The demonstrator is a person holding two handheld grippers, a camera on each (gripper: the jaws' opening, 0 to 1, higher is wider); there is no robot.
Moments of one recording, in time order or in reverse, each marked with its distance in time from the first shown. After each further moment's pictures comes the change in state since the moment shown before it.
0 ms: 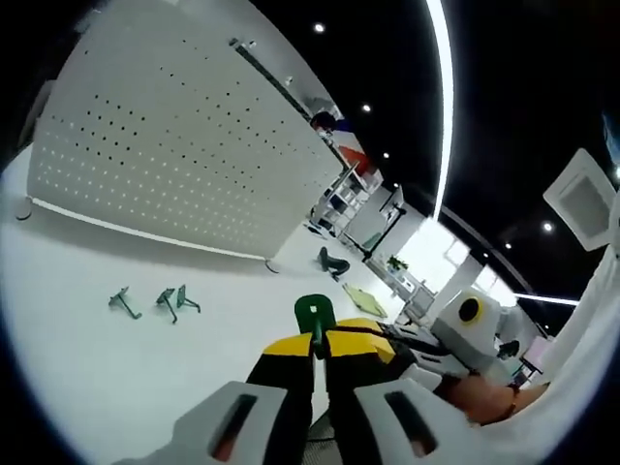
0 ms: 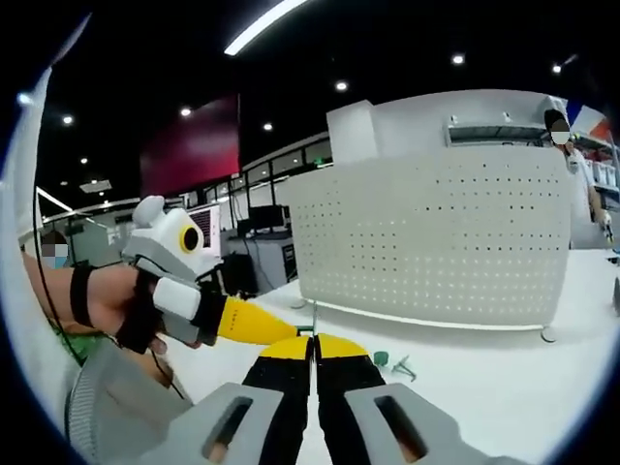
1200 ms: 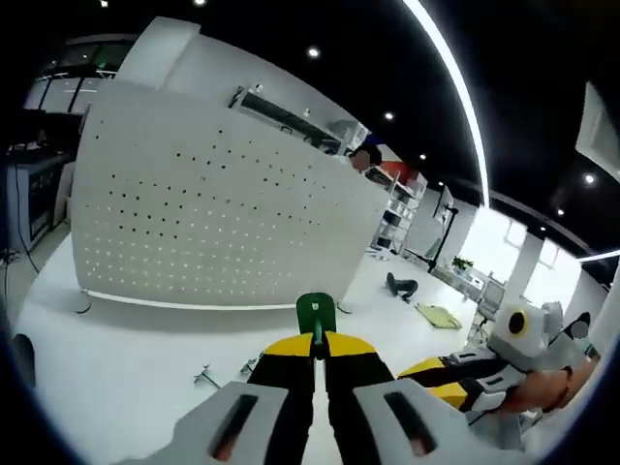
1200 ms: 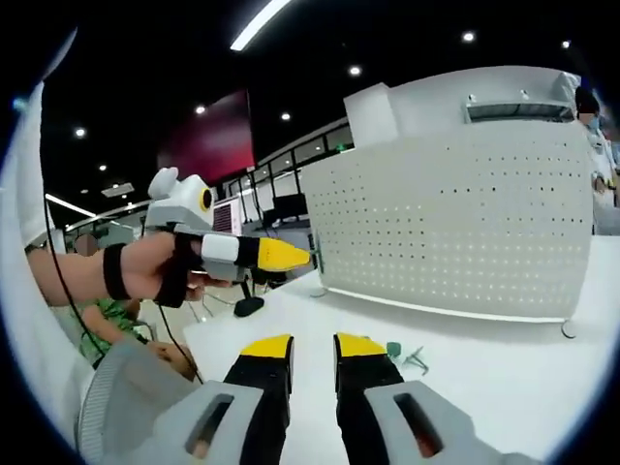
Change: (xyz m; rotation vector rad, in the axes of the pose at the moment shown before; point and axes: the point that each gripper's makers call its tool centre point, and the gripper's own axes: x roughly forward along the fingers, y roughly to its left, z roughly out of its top) left arm -0.008 0.046 0.078 0.228 -0.136 0.301; right arm -0.002 -0.010 -0.006 0.055 0.061 0.136
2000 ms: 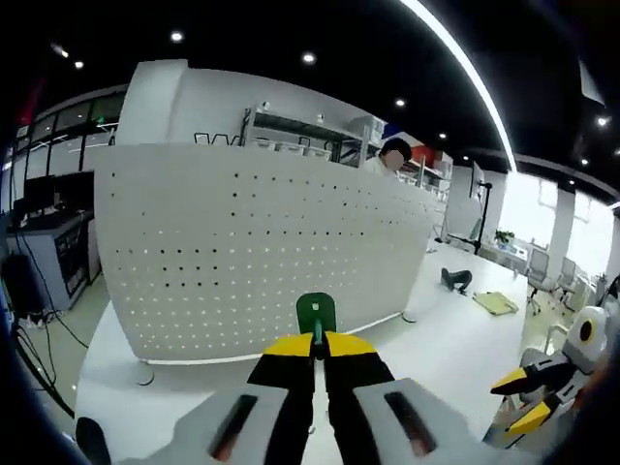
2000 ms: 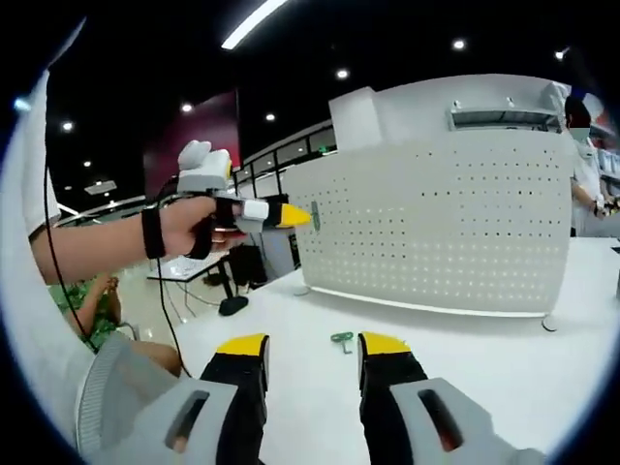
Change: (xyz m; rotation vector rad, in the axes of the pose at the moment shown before) left arm 0.019 0.063 0.062 0.183 -0.023 0.186; right arm -0.017 -0.006 -0.002 -0.003 -0.016 -0.109
